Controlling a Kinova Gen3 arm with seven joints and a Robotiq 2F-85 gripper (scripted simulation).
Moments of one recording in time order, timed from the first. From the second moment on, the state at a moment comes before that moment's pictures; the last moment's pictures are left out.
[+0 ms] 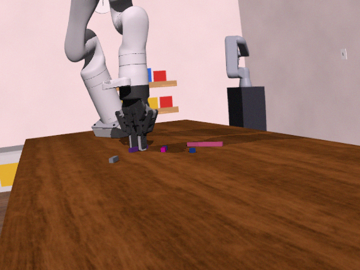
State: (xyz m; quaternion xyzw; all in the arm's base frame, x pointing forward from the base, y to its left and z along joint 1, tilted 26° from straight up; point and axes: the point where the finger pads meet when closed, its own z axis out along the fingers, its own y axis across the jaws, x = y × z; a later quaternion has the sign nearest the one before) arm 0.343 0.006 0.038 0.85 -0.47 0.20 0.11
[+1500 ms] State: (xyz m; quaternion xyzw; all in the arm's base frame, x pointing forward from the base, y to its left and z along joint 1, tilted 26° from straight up) arm 0.343 0.006 0.038 0.85 -0.47 0.20 0.11
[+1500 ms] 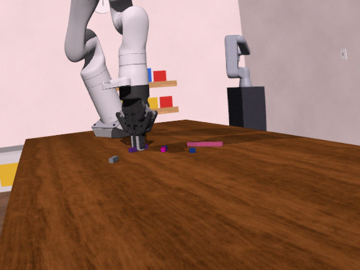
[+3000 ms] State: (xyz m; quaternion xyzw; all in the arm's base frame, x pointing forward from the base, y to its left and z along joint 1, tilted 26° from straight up) arm 0.317 0.036 0.114 0.85 -0.47 0.20 0.12
